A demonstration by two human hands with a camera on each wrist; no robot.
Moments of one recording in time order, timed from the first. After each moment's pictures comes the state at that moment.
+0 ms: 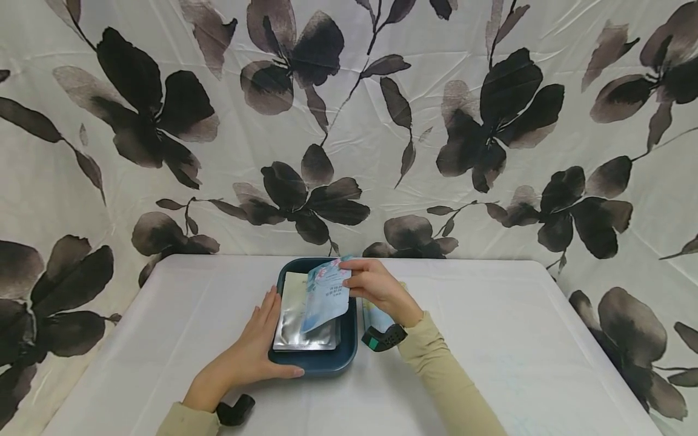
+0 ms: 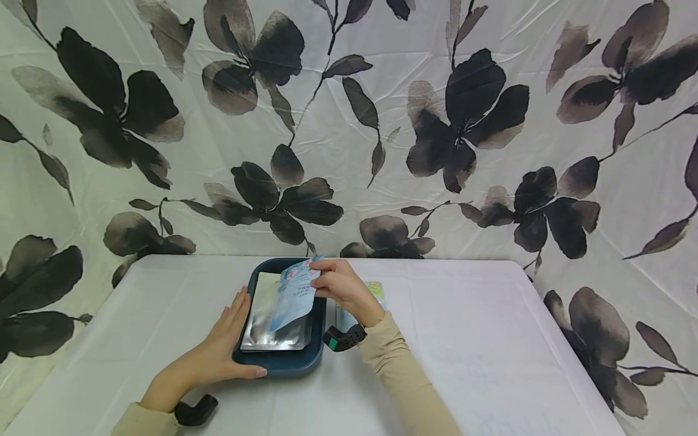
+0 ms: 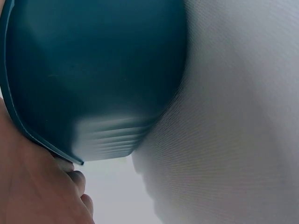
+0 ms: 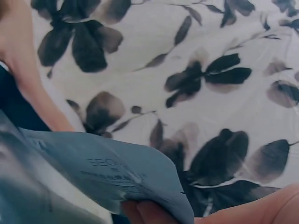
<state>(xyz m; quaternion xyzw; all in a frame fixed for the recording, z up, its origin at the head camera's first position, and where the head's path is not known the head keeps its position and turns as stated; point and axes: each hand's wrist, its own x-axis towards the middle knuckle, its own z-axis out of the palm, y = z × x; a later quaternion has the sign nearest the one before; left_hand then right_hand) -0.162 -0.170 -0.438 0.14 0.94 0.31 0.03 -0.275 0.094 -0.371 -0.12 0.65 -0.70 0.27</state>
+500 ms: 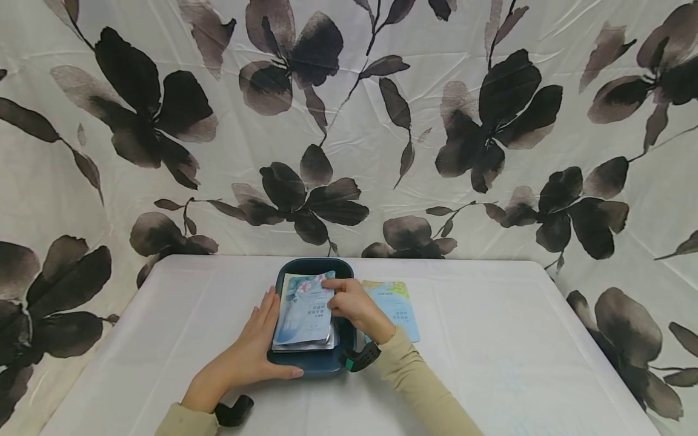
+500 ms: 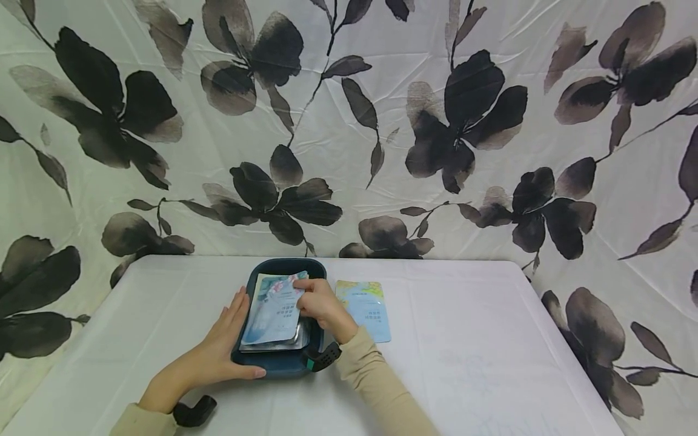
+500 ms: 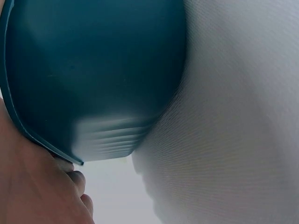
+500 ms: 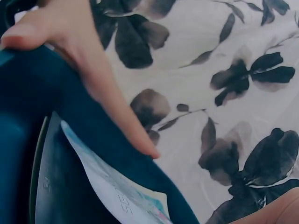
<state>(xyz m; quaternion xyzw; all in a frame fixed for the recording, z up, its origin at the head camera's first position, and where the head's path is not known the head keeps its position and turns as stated) -0.161 -0.167 -0.437 0.13 0.94 0.30 0.05 -0.261 0.055 -0.405 -0.09 0.66 -0.70 0.27</state>
